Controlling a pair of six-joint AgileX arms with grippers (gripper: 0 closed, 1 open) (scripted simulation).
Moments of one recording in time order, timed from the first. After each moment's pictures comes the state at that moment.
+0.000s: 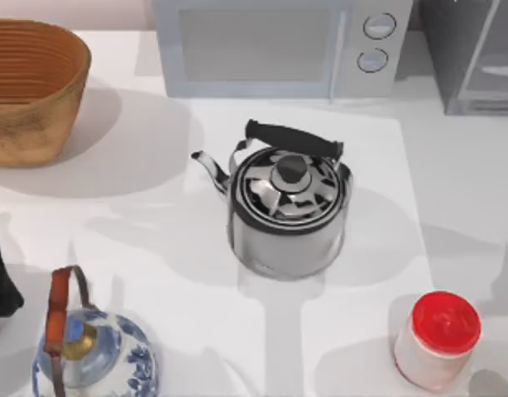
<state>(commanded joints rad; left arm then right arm) 0.00 0.00 0.00 0.00 0.00 0.00 -0.04 0.06 0.02 0.00 -0.06 -0.04</state>
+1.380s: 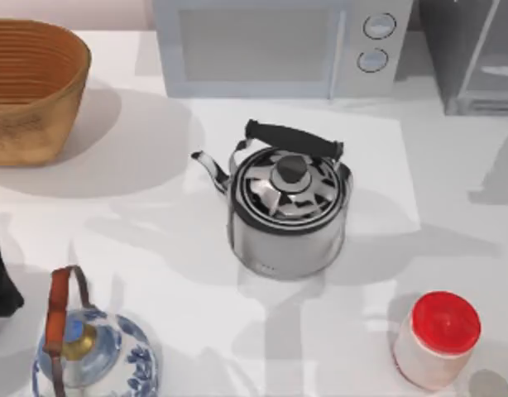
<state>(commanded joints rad) 0.00 0.00 0.00 0.00 0.00 0.00 -0.14 1.05 0.45 0.52 -0.12 0.01</state>
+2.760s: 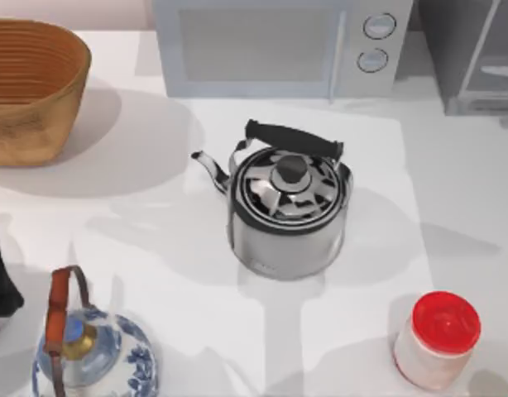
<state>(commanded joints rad) 0.00 0.00 0.00 0.00 0.00 0.00 -0.27 2.12 0.99 1.12 -0.25 0.01</state>
